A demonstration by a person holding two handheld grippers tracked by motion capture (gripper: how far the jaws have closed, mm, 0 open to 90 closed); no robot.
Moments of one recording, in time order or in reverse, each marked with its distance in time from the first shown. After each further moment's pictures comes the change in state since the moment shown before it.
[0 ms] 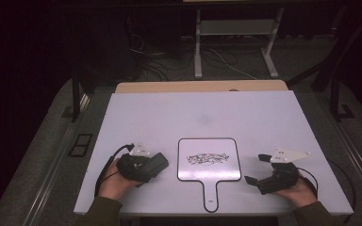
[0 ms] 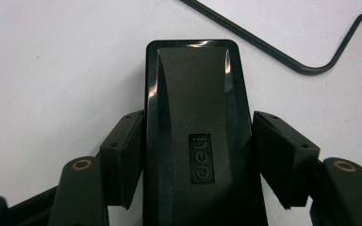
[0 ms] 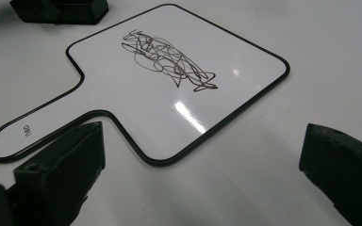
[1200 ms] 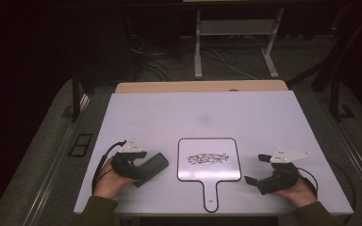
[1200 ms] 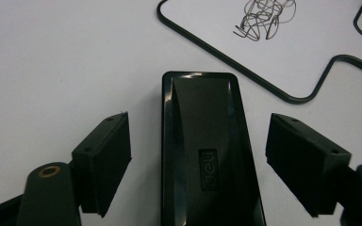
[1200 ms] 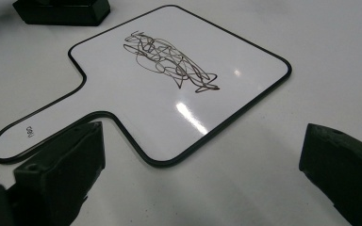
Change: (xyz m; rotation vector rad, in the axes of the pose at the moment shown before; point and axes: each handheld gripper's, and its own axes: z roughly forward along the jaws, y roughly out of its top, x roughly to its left) left arm 0.010 -0.003 -0.013 -0.122 -0.035 -0.036; right arm 0.000 0.000 0.000 -0.002 0.005 0.004
